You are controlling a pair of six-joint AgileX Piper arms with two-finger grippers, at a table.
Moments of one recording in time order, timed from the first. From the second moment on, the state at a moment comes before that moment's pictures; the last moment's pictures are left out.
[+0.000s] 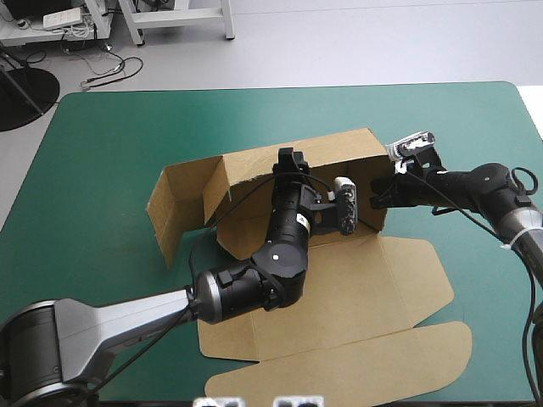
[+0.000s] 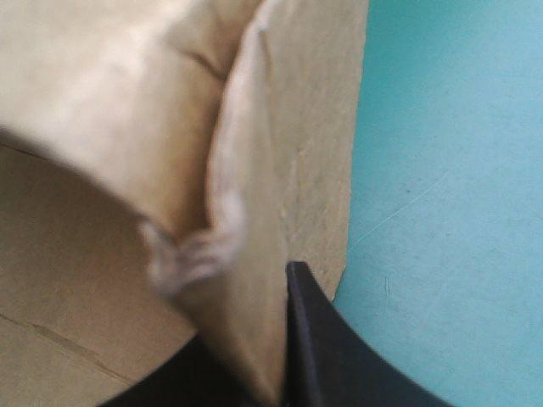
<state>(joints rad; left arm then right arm) -1.17 1.69 -1.35 1.35 0.92 -0.29 0.01 1.54 -1.02 0.97 0.70 -1.16</state>
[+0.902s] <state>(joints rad) -0.68 1.47 -1.62 1.10 0.91 -0.42 0.04 1.54 -1.06 0.83 0.69 -0.97</state>
